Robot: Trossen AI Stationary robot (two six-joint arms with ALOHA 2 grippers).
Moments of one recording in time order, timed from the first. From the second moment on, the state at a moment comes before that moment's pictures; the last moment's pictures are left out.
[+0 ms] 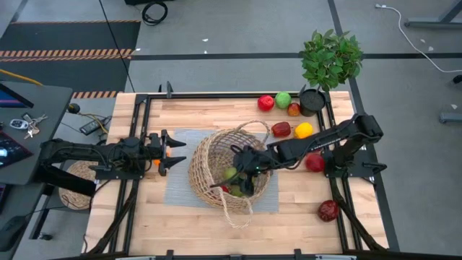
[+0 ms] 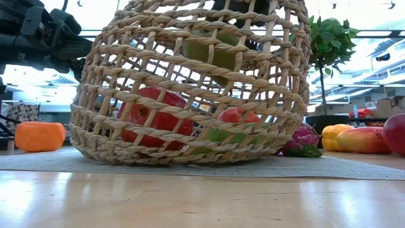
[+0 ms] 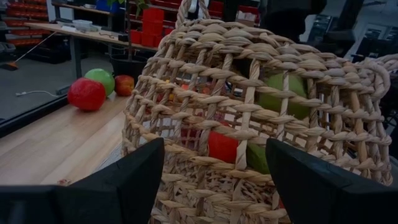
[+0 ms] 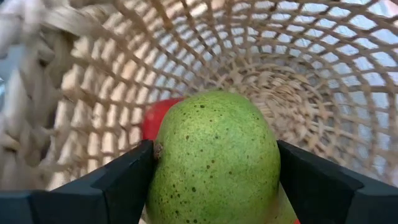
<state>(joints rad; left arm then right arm) 0.00 0.32 0.01 0.29 -0.11 -0.17 0.22 1.67 1.26 -0.36 0.08 0.39</state>
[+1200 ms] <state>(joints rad) 0.00 0.32 0.01 0.29 -0.11 -0.17 0.21 1.30 1.36 -0.78 0.27 0.33</state>
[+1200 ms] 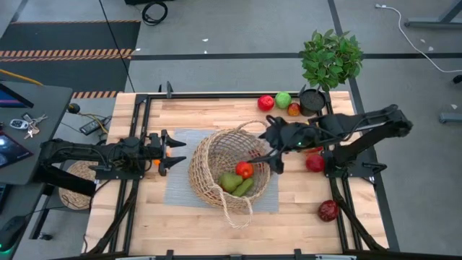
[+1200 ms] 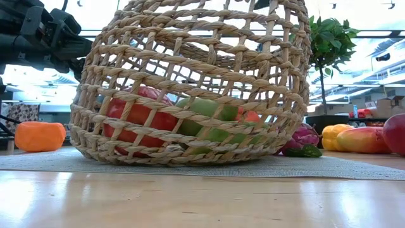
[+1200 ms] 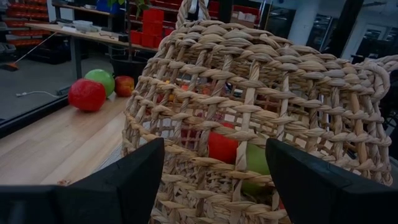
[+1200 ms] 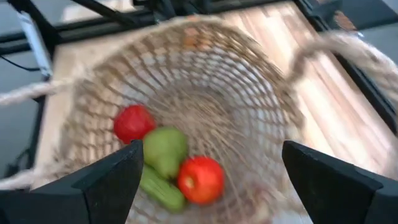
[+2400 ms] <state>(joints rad) 0.00 0.32 0.01 0.29 -0.11 -0.17 -0.05 1.00 0.86 -0.73 0.43 0.59</state>
